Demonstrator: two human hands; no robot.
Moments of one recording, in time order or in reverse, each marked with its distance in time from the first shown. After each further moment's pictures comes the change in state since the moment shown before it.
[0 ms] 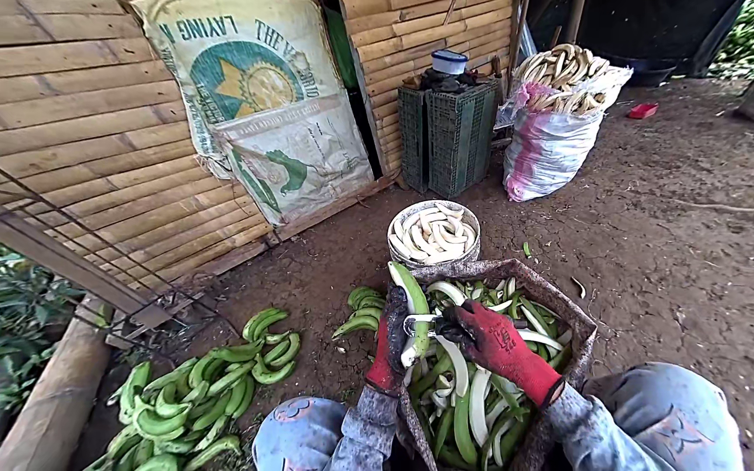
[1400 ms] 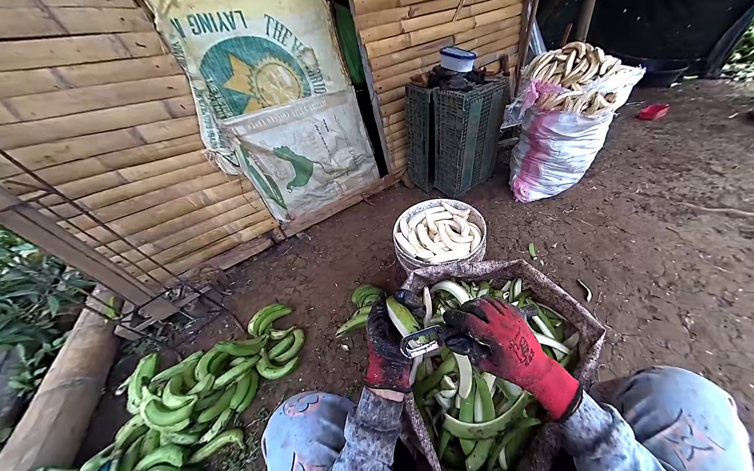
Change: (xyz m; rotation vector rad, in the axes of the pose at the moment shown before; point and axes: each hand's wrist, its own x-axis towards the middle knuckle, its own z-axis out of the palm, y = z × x) left_hand -0.004 0.007 -0.004 -0.666 0.022 0.043; right_hand -0.004 -0.001 -0.001 -0.194 0.356 -0.407
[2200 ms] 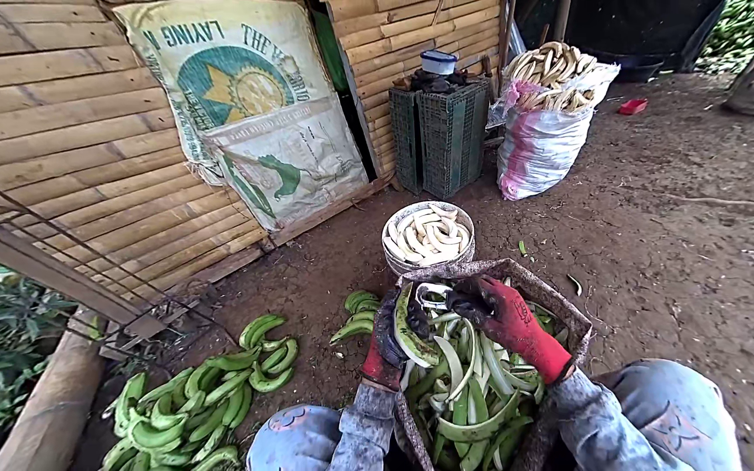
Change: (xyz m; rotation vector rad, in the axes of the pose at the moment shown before) left_hand 0.015 -0.007 -0.007 0.216 -0.047 -0.284; right_hand 0.001 0.041 -0.008 0.359 -0.165 0.494
